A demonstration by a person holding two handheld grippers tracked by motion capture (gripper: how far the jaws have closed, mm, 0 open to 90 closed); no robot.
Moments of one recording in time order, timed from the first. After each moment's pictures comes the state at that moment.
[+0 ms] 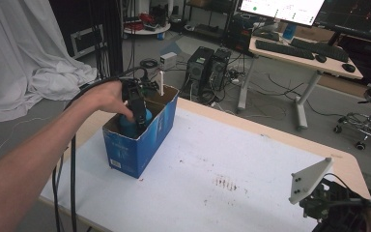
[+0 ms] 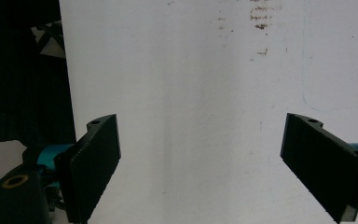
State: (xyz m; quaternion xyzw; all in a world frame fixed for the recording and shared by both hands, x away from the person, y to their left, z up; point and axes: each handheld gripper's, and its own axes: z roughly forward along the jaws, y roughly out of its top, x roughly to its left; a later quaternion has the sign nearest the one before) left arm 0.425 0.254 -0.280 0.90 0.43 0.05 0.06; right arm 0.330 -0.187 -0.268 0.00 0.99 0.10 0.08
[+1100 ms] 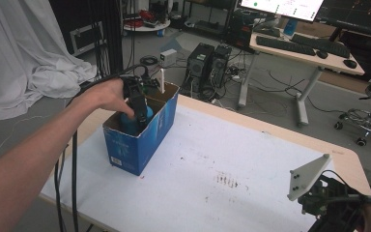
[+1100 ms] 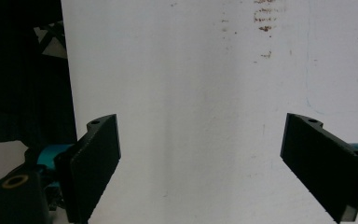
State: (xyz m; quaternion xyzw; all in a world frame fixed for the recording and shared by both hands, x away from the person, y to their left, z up) left arm 0.425 0.254 -0.282 0.90 0.43 0.06 0.06; right arm 0.330 -0.183 -0.271 -0.01 0.99 0.10 0.08
